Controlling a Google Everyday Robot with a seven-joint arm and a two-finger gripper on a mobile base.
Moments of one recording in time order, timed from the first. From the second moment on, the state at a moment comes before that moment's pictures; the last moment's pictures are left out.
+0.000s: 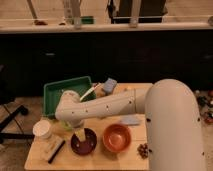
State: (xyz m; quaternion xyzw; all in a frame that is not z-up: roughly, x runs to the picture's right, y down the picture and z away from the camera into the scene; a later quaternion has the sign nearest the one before) arm -0.138 0.216 0.797 -0.30 -0.03 -0.13 0.94
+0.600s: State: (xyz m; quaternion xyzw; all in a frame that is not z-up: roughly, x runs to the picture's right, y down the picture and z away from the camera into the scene) arm -0.128 0.228 0.810 -0.32 -0.02 -0.12 0.94
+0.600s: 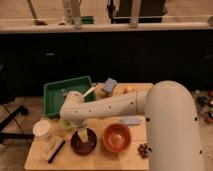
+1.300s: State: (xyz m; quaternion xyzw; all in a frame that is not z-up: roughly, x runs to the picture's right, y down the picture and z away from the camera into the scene) arm -0.128 0.225 0.803 -0.32 -0.02 -0.13 0.94
